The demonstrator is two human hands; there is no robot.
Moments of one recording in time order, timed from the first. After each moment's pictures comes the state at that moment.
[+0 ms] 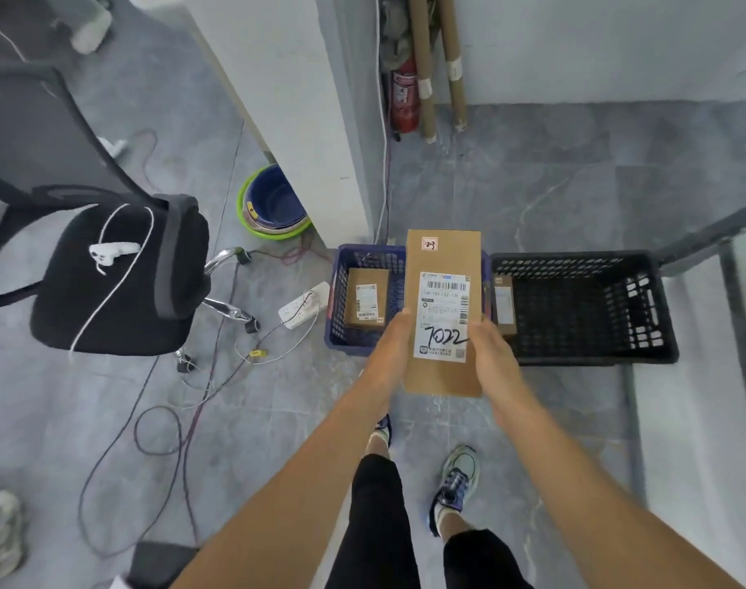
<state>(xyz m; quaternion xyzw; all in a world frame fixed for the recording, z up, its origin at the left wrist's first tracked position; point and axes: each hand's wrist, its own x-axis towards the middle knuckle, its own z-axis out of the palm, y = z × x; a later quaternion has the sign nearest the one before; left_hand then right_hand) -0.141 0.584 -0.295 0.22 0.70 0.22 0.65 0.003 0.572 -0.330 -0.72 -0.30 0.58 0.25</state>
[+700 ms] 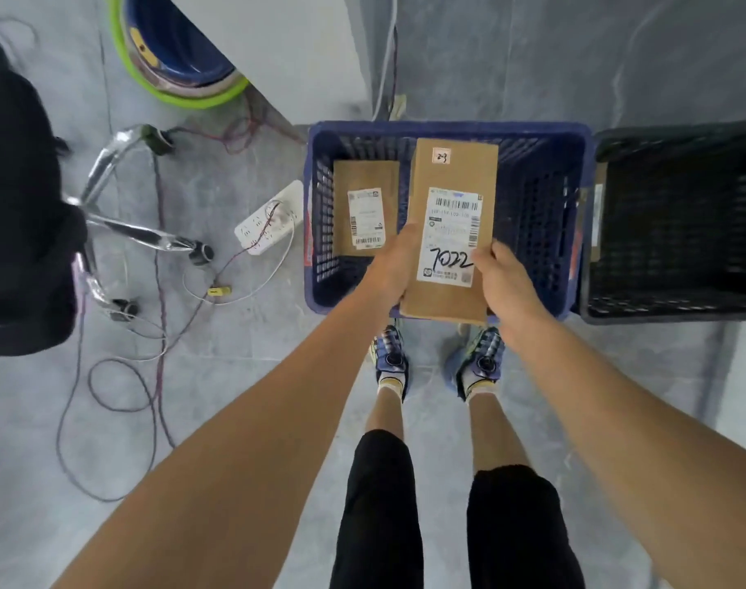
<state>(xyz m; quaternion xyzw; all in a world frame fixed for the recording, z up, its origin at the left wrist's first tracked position) -0.195 0.755 -0.605 0.16 0.71 0.03 0.68 -0.044 0.715 -0.663 -0.76 -0.22 0.59 0.12</state>
